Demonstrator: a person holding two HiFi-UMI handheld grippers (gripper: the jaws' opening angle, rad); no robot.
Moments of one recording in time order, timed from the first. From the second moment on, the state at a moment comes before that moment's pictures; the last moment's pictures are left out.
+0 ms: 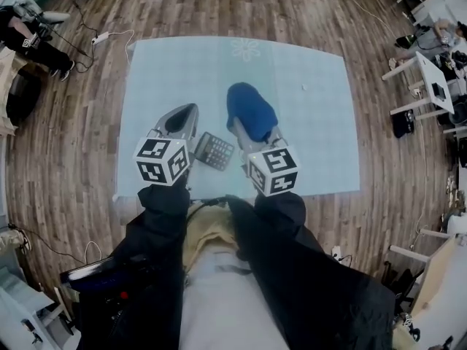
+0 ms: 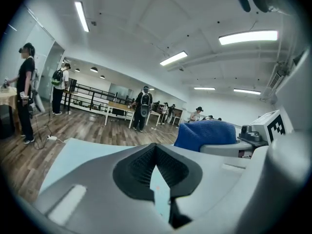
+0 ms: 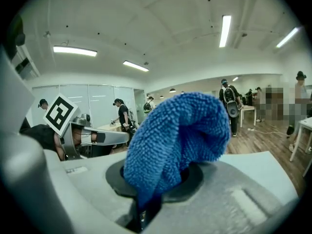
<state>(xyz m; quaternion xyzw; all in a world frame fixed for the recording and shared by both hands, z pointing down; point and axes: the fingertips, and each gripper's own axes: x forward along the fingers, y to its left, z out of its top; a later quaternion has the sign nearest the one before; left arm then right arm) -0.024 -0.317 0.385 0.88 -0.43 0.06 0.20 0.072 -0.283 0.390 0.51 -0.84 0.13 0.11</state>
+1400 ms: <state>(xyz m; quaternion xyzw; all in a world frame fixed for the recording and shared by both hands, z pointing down) -0.039 -0.300 0.262 0.87 -0.48 -0.02 0.05 0.094 -0.254 0.264 0.58 -0.82 -0.01 0.01</state>
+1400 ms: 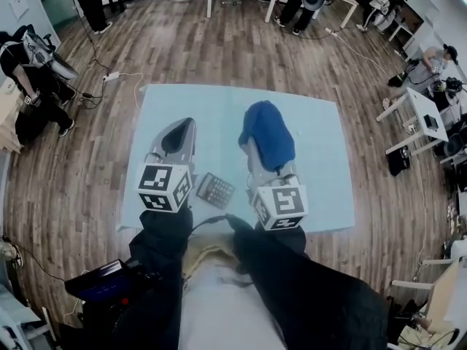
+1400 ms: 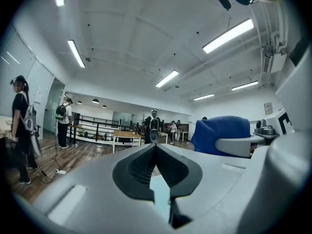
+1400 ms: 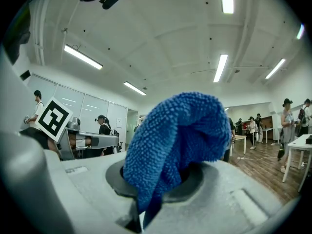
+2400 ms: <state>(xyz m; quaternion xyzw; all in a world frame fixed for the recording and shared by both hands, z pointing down) -0.055 -0.299 0.277 0.86 -0.50 0.00 0.07 0.072 -0.259 0.280 0.55 -0.83 0.01 0.01</state>
